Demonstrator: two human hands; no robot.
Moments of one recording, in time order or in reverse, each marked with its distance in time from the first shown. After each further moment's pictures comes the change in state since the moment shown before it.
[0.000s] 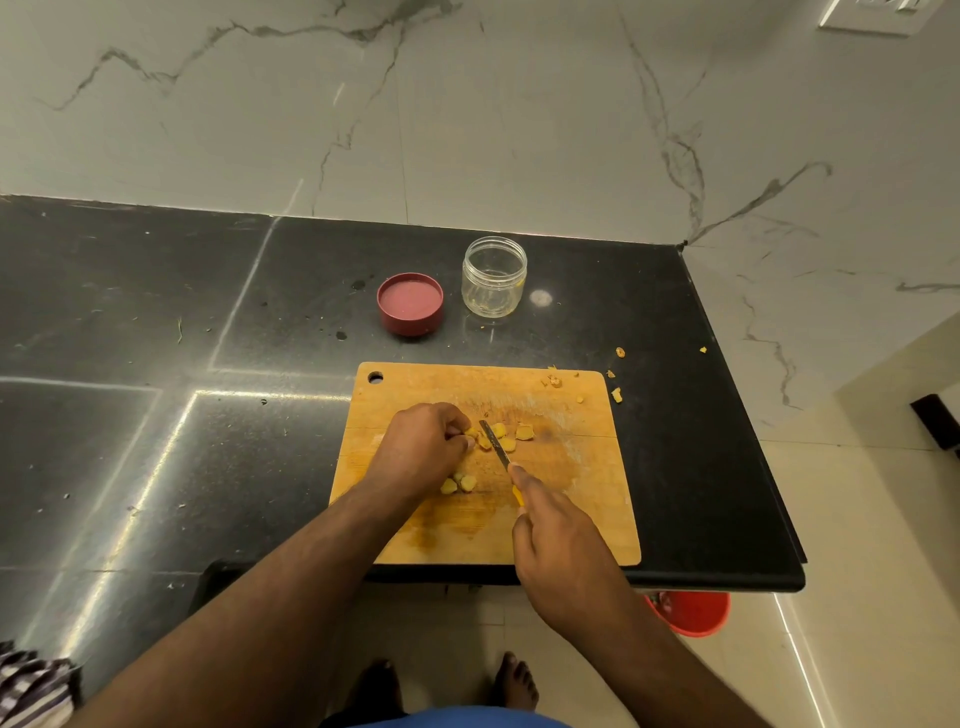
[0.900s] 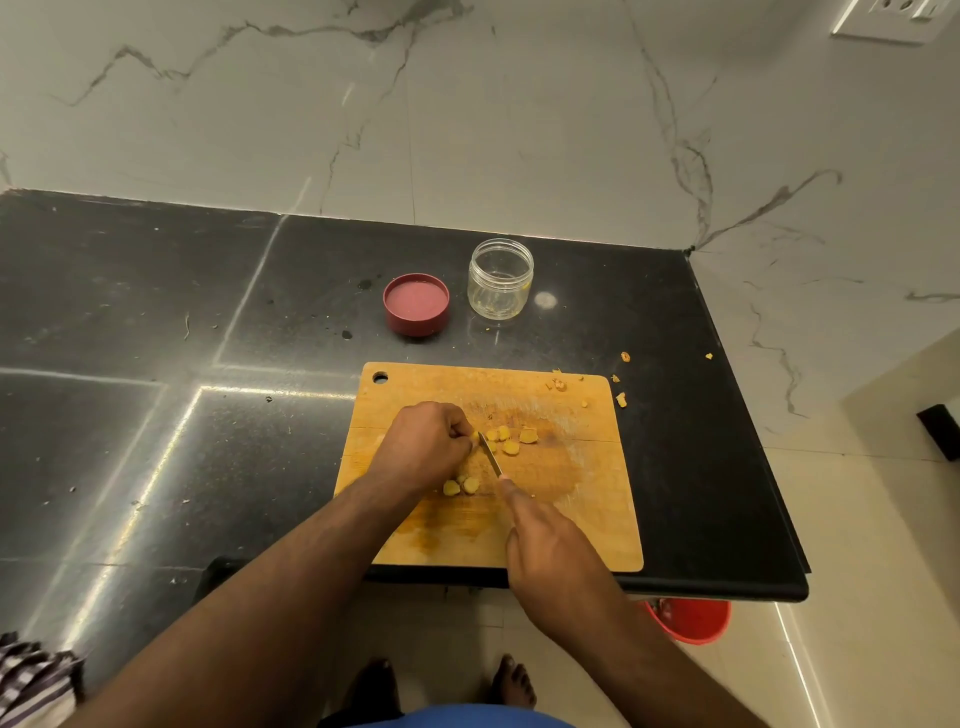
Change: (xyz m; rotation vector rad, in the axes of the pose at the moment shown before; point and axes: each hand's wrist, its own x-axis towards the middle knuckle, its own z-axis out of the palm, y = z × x) left_hand 0.004 0.004 -0.005 0.035 -0.035 0.009; right_hand 0.002 0.006 0.012 -0.074 -0.071 -0.045
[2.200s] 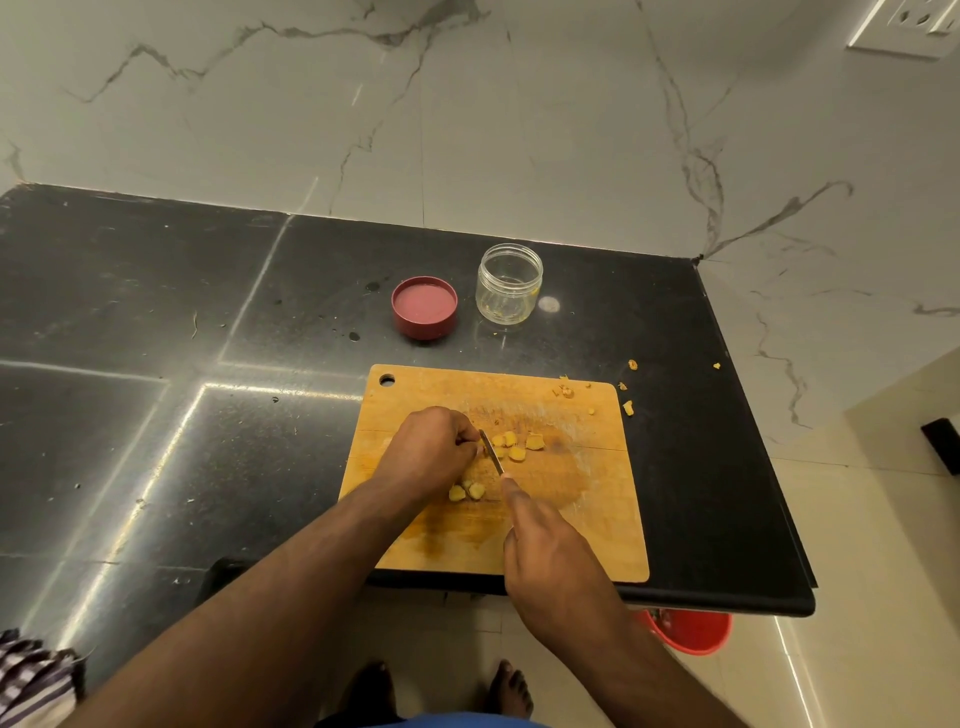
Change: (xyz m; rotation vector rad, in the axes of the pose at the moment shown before) left_hand -0.002 -0.002 0.001 -0.004 0.012 0.037; right_hand 0.003 -0.012 -0.001 -0.046 0.017 0.004
